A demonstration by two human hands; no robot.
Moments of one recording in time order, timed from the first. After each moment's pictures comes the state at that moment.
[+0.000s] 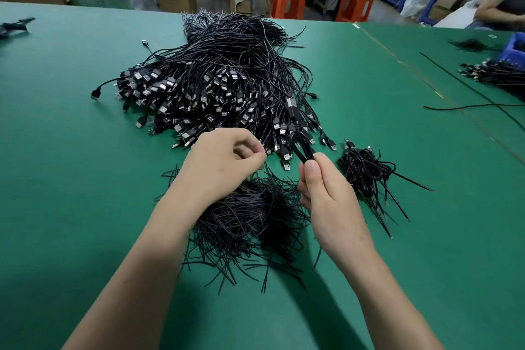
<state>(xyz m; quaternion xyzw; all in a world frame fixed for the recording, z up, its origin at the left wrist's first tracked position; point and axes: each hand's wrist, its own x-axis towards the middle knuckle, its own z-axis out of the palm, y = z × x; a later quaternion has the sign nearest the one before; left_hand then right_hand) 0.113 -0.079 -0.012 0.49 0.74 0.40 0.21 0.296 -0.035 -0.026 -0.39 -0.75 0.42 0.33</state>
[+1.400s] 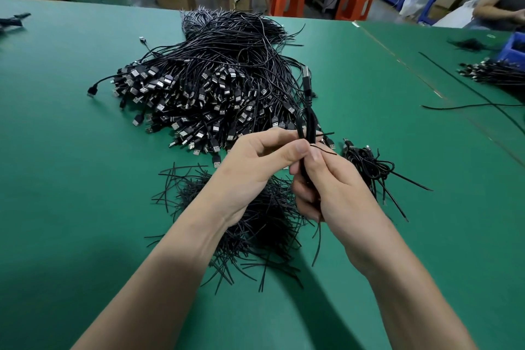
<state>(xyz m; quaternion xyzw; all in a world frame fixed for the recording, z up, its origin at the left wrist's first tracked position) 0.156 -0.068 -0.016 0.47 0.44 0.64 0.43 0.301 -0.034 0.011 -0.30 -0.67 0.61 0.28</state>
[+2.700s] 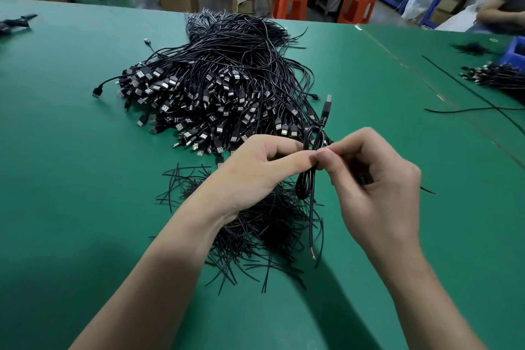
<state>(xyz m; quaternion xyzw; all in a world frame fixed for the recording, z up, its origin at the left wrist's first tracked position) 0.150 -0.078 0.001 0.55 0.52 0.52 0.40 0.317 -0.021 0.007 -0.25 -0.80 0.24 0.49</state>
